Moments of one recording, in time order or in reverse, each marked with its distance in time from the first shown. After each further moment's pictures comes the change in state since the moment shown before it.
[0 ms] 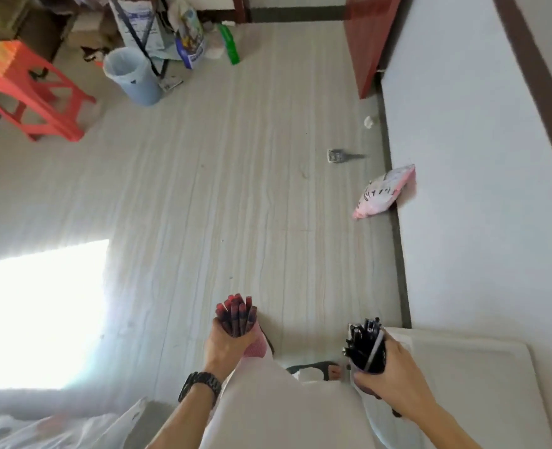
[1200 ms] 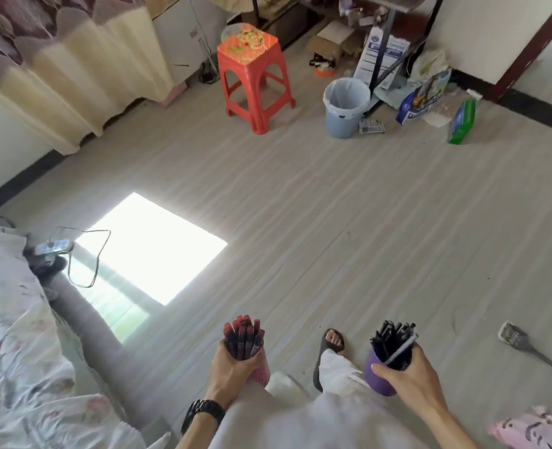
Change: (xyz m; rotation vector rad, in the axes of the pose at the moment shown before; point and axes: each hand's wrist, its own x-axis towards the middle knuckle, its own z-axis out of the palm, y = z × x) left_hand 0.252 0.082 -0.321 -0.487 0.427 -0.261; right_hand 0.364 -0.515 0.112 -0.197 -0.194 -0.162
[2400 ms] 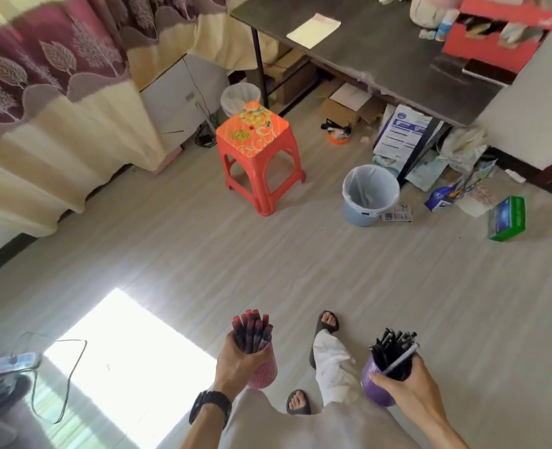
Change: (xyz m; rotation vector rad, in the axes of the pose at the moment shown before) left_hand 0.446 0.462 -0.045 0.059 -0.054 -0.001; right_hand 0.374 -0.489 -0.017 0.122 0.013 -0.006
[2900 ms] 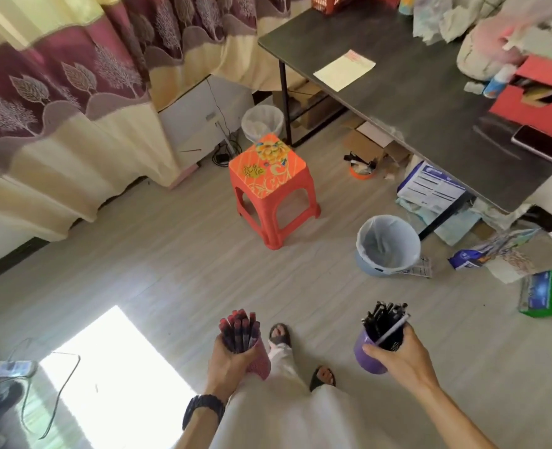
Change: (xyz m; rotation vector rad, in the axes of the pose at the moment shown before) left_hand 0.130 0.173 0.002 -0.180 0.208 -0.061; right_hand 0.207 -0.231 -0.043 -0.124 -0.137 -0.132
